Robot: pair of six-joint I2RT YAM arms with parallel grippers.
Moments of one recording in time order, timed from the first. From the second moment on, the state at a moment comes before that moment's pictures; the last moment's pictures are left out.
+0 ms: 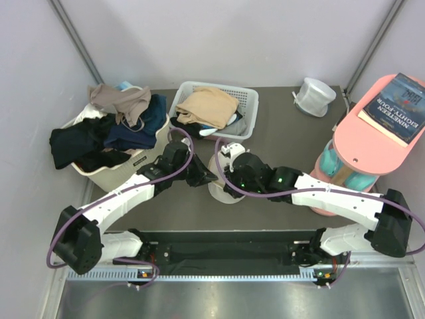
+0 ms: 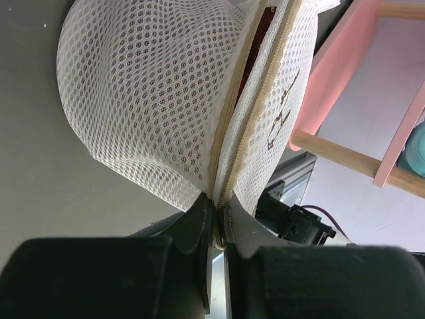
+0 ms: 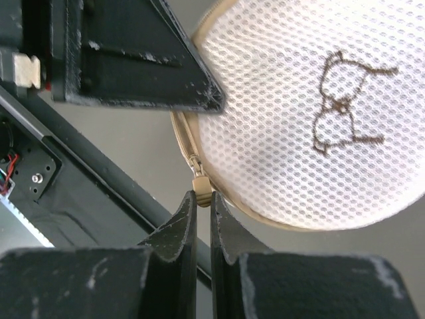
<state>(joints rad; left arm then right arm) -0.59 1.22 0.78 -0.27 0.30 -1.12 1.06 1.29 1.02 -0.45 0.12 0.44</state>
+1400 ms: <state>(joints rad) -0.42 1.00 0.69 -0.39 0.37 -1.05 1.14 1.48 1.20 -0.49 0.12 0.39</state>
